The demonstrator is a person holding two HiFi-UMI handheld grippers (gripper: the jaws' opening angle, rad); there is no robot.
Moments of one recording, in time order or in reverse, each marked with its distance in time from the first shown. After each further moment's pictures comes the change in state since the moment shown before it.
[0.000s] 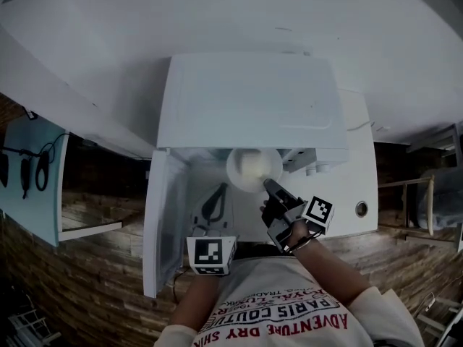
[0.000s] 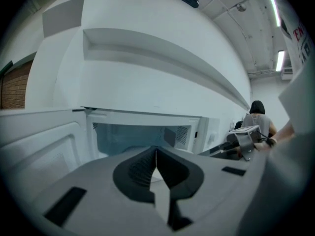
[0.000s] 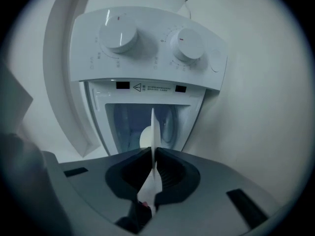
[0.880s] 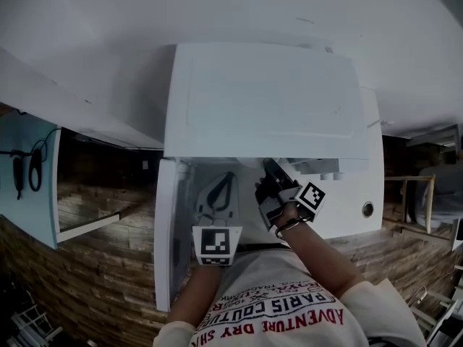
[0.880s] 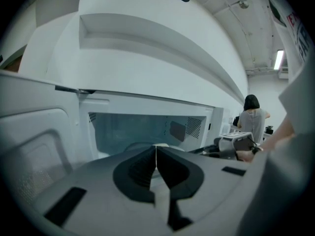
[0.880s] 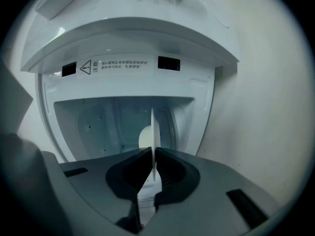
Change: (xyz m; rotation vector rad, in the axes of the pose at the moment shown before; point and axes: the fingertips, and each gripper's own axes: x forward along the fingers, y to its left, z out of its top) left arm 0.046 0.038 -0.014 0.029 0.051 -0.047; right arm 0.087 -0.020 0.030 0.064 -0.173 0.045
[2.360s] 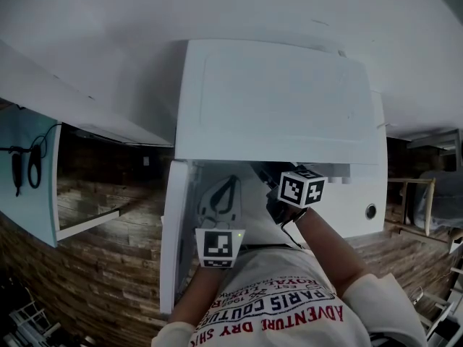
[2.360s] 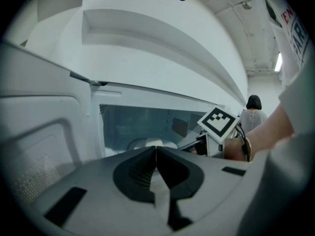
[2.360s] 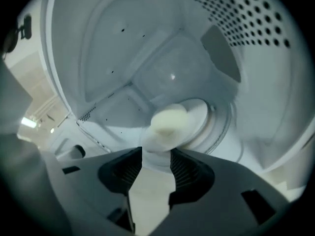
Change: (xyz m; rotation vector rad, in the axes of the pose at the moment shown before) left arm -0.006 0.015 -0.014 -0.013 0.027 -0.013; right arm 0.043 0.011 -0.042 -0.959 0.425 -0.173
